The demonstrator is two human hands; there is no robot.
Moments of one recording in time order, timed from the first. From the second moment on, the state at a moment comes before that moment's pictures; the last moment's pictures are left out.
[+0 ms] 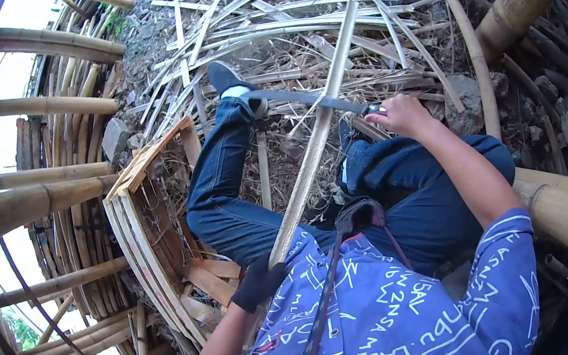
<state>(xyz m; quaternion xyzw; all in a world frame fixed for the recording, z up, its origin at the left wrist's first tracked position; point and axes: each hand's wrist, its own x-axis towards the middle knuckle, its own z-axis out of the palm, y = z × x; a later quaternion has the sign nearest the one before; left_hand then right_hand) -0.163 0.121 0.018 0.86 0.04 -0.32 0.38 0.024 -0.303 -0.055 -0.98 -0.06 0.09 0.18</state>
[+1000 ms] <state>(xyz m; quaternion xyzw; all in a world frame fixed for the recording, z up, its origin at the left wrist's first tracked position) -0.165 0.146 0.011 0.82 0.15 -0.38 0.41 0.033 -0.280 -0.050 -0.97 -0.09 0.13 0.20</state>
